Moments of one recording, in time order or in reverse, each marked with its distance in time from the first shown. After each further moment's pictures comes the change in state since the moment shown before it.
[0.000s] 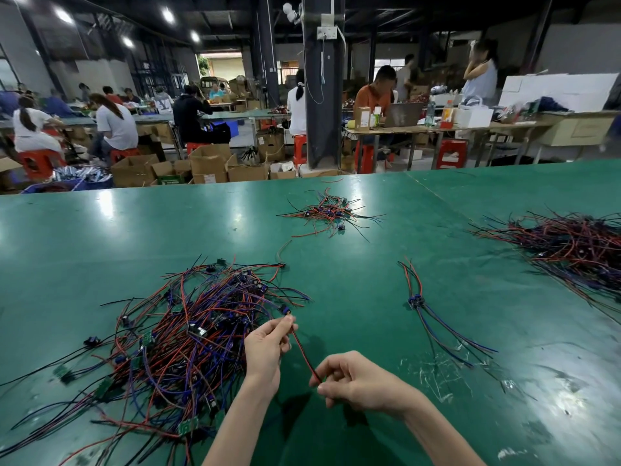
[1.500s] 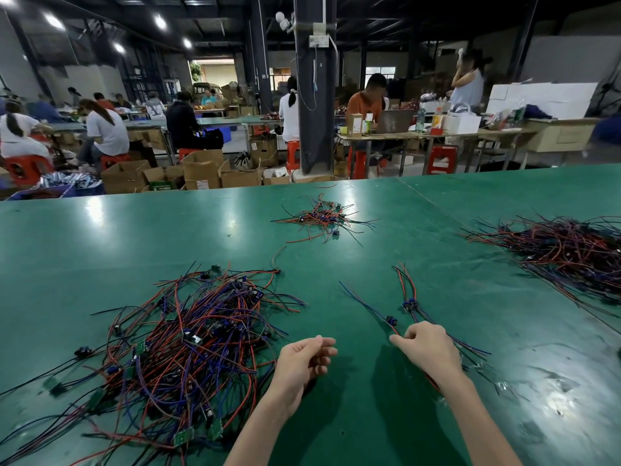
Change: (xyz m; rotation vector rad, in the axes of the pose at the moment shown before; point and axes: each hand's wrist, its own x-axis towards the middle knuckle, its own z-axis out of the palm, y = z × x) left_hand -0.025 -0.016 0.023 0.192 -0.354 -0.202; right_hand -0.012 0.048 -0.089 -0.536 0.791 0.549
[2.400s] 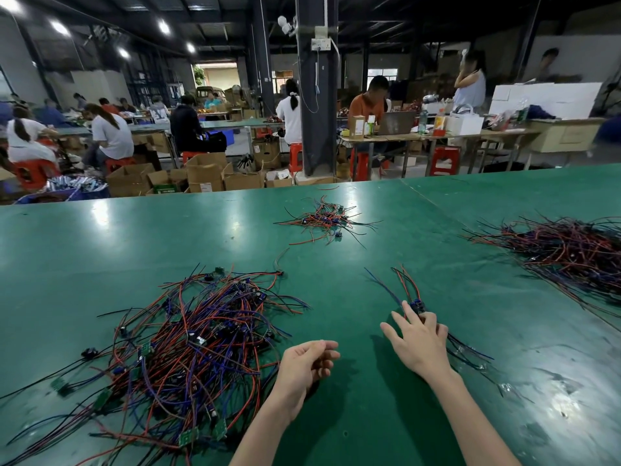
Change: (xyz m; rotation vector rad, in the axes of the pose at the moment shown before) left_hand -0.004 -0.001 -0.002 0.010 0.002 0.010; right_hand 0.033 0.009 0.040 -0.310 0.040 -0.203
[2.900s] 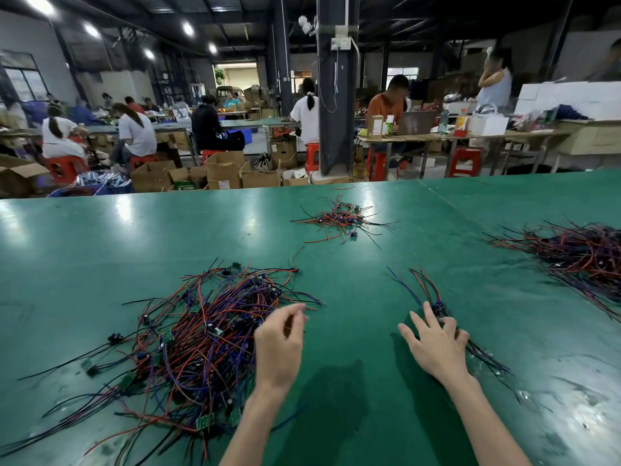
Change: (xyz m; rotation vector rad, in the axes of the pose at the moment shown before) left_hand -0.013 0.034 -0.027 0.593 0.440 0.674; right_hand -0.001 0.003 -0.001 0.013 -0.041 0.054
